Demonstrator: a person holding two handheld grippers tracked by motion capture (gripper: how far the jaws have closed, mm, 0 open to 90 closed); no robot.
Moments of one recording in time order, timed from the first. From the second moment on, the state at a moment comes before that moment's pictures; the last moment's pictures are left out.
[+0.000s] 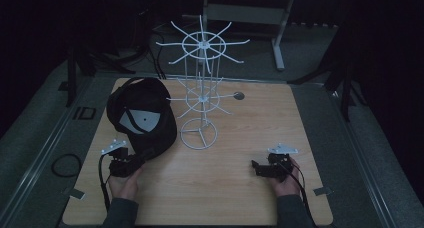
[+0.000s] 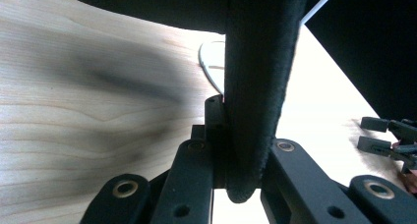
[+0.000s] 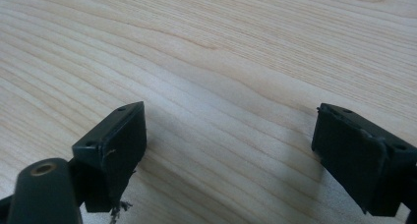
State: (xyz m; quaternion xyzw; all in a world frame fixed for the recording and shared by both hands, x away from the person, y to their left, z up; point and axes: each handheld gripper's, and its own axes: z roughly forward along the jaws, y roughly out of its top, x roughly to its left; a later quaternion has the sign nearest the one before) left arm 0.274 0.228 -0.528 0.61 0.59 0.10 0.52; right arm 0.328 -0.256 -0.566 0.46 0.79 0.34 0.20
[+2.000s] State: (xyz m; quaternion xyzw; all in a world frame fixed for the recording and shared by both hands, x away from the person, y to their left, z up) left arm 0.266 0.238 -0.481 0.63 0.57 0.16 0.50; right arm 0.329 -0.256 -0.566 0.46 0.79 0.34 0.20
